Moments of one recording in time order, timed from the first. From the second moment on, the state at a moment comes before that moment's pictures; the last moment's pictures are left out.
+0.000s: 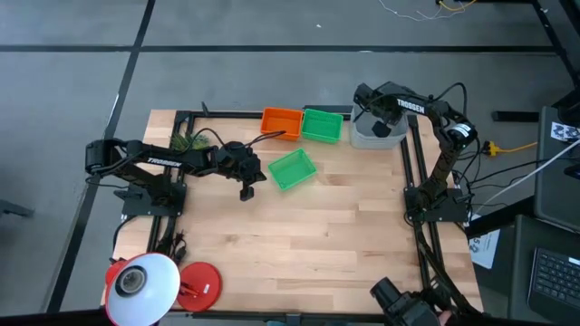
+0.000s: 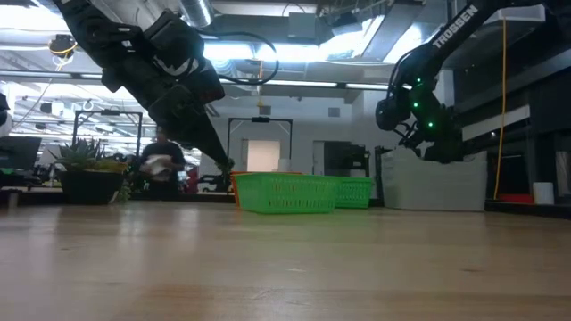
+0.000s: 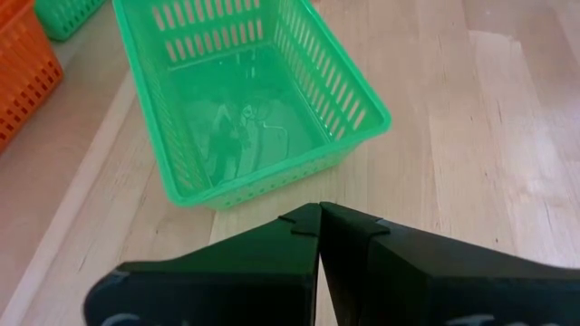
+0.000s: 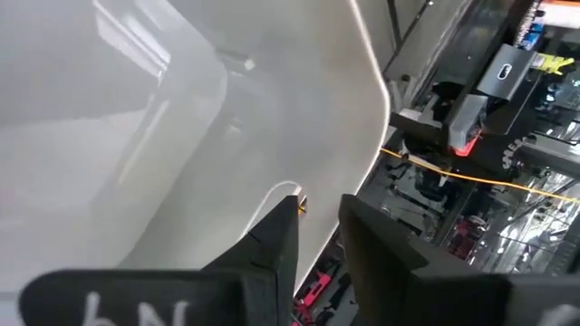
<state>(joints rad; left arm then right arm) 0.28 1.34 0.53 0.19 0.14 0.04 -0.95 1.81 1.26 -1.15 0.87 -0.05</state>
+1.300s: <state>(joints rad) 0.28 1.34 0.53 0.28 0.11 0.04 -0.69 1.21 1.43 -1.38 -0.95 -0.58</state>
